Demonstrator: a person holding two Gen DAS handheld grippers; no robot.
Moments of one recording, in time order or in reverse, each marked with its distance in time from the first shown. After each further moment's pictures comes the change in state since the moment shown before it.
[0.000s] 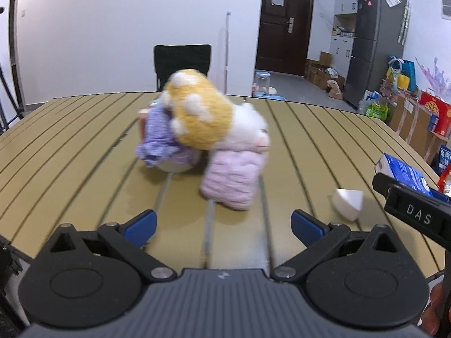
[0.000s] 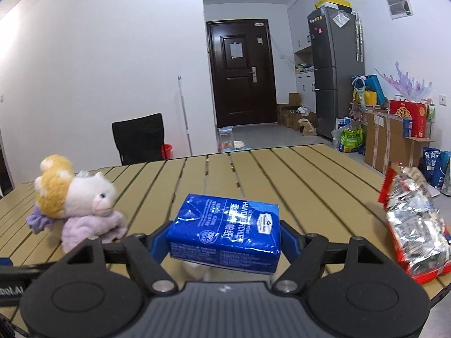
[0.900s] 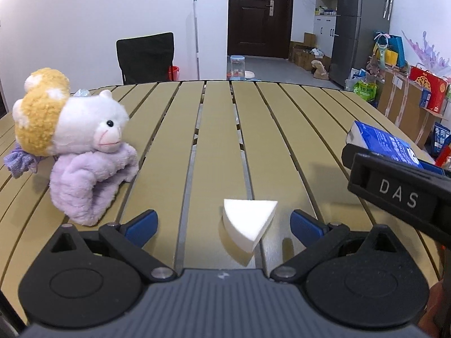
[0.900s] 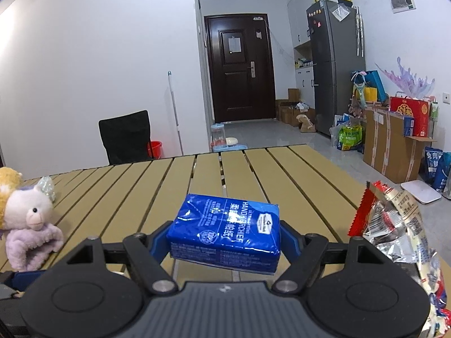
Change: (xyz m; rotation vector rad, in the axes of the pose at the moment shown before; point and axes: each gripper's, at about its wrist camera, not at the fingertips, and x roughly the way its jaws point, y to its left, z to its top) left arm 0.075 -0.135 0.003 0.068 0.052 -0.011; right arm 0.067 -0.089 0.029 -0.013 0.029 0.011
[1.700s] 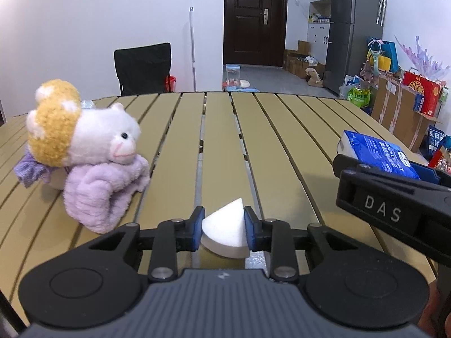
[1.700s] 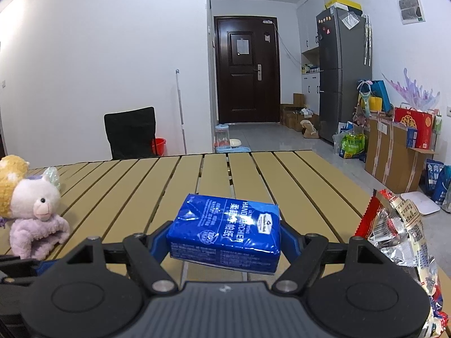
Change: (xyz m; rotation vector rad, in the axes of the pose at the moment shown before) left arm -0.017 0.012 0.003 0.012 -0.047 -0.024; right arm -0.011 0.021 -0.007 -0.060 -0.012 -0.002
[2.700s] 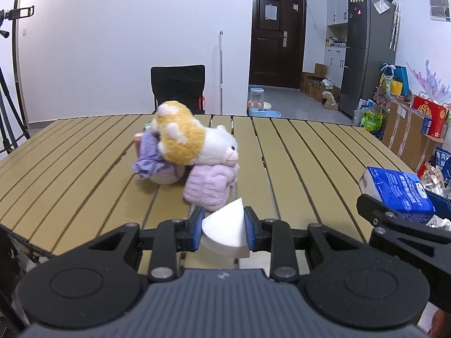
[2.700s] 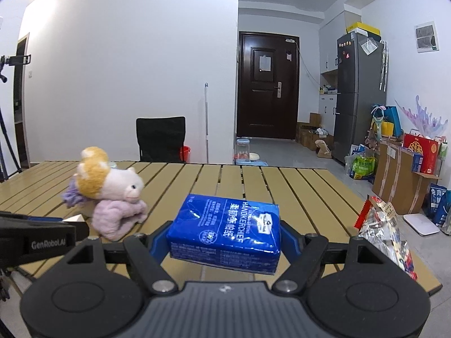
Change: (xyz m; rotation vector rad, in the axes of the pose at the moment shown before) left arm -0.124 0.087 -0.025 -0.051 -0.084 0.054; right arm -0.129 0.070 -0.019 -0.087 -0.057 0.051
